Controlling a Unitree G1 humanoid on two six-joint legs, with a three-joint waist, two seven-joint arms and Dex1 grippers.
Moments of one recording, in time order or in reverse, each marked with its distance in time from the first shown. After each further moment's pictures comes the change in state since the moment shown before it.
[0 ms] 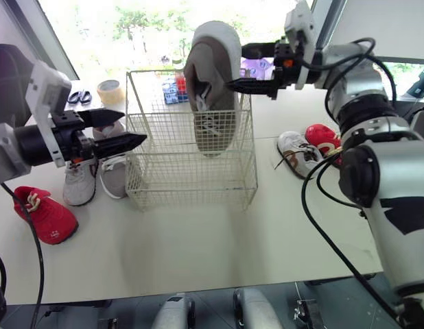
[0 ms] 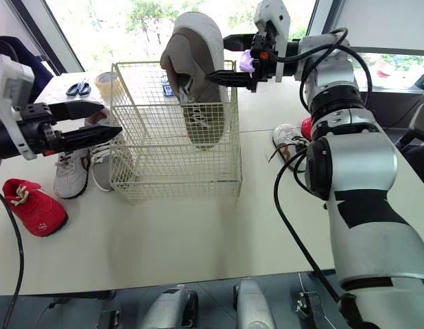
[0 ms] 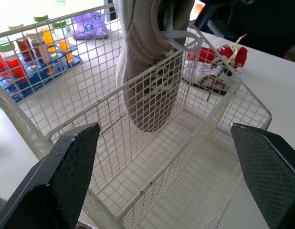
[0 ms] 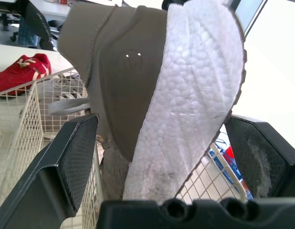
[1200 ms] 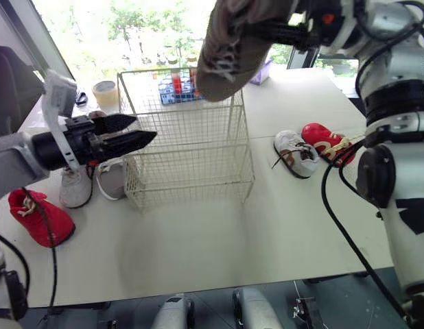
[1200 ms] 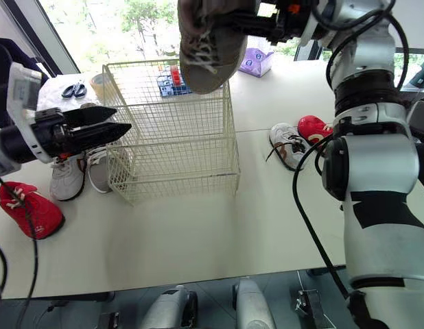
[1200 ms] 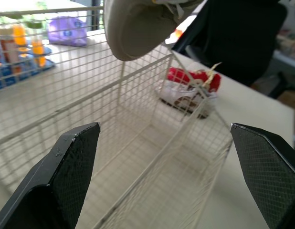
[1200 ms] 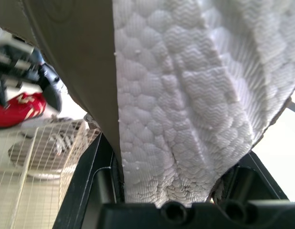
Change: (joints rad) left arm -0.012 -0.036 0.031 -0.005 -0.119 0.062 0.113; right arm -0.007 -0.050 0.061 -0.204 0.238 -0.002 0.028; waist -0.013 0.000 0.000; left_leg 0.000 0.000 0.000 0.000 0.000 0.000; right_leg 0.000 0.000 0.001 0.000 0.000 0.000
